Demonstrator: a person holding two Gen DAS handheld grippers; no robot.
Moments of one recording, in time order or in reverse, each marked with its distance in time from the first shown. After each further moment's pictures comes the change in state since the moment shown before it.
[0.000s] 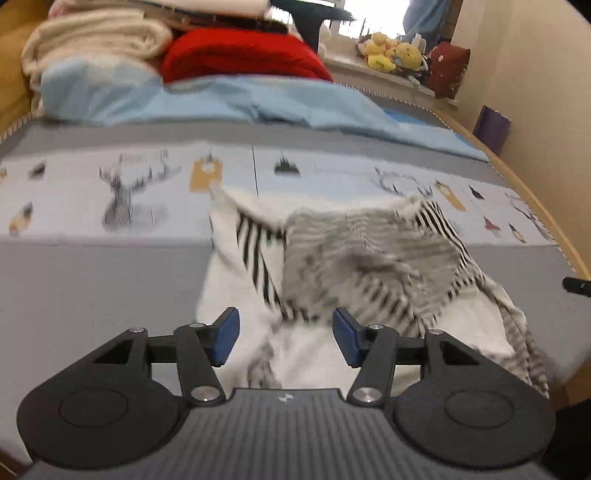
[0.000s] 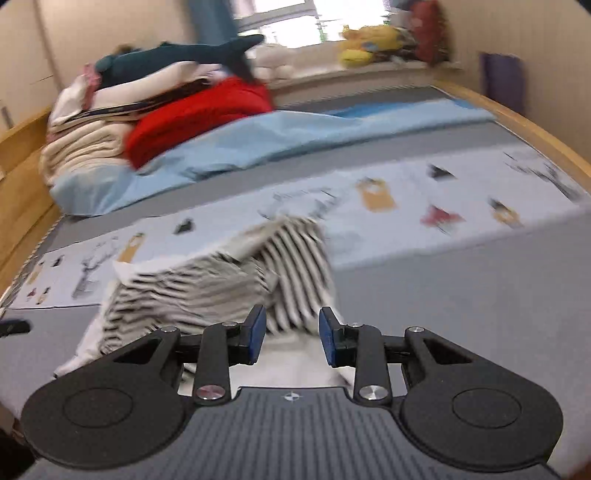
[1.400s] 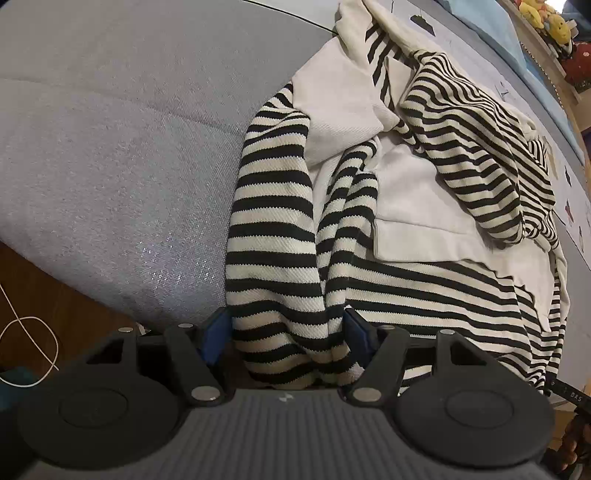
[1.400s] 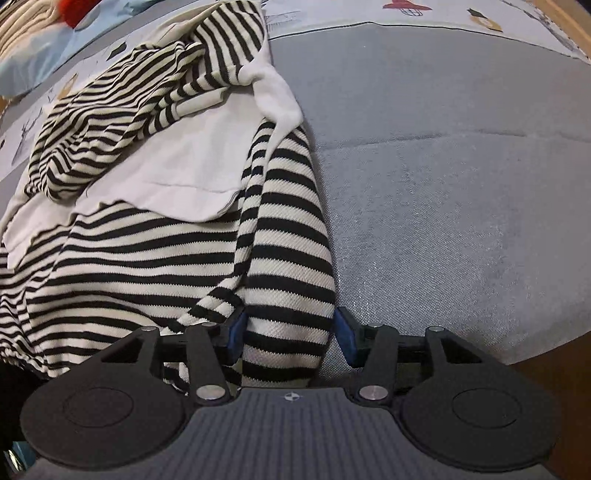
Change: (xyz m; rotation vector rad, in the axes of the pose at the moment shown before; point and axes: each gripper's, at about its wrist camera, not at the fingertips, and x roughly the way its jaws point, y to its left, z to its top) left arm 0.052 0.052 -0.097 -0.429 0.469 0.109; right arm 0.063 -0.033 -0.109 0.014 0.524 -0.103
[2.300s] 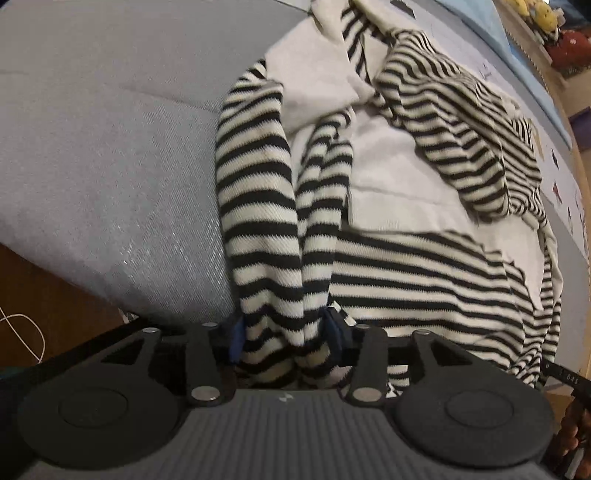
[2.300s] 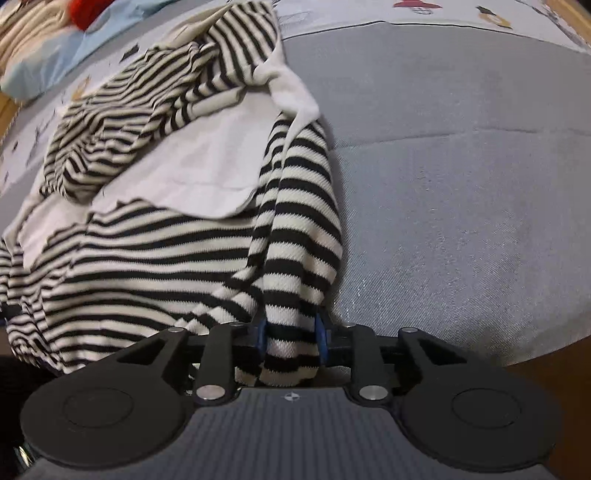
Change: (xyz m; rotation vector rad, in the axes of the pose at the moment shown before) left arm 0.008 -0.010 -0.014 0.042 0.033 -0.044; right arm -0.003 0.003 -0.003 0.000 0.003 0.047
